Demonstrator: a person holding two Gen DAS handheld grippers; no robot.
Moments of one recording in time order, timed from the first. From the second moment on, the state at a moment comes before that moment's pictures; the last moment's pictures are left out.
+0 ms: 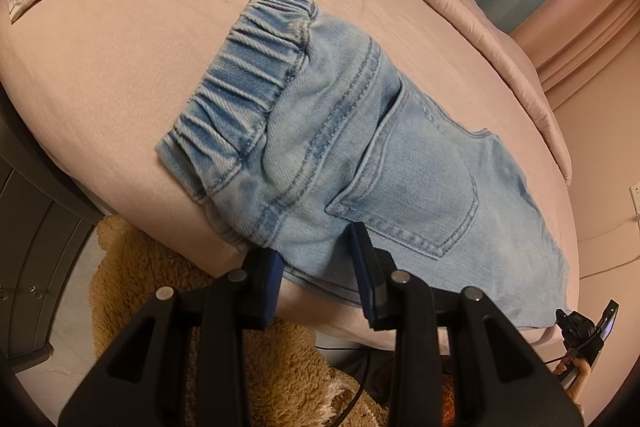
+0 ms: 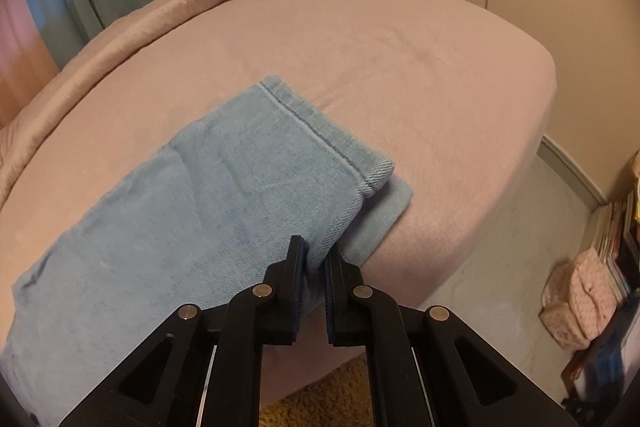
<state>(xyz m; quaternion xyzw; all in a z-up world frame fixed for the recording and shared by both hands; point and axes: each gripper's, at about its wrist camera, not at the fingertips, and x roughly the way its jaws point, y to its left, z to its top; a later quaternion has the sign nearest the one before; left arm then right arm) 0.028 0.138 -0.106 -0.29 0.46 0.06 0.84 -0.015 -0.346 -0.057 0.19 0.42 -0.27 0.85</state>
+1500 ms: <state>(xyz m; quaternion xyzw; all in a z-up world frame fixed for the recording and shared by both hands) 0.030 0.135 -0.103 -0.29 0.46 0.06 0.84 -0.025 -0.376 -0.044 0.27 0.37 -0.27 0.85</state>
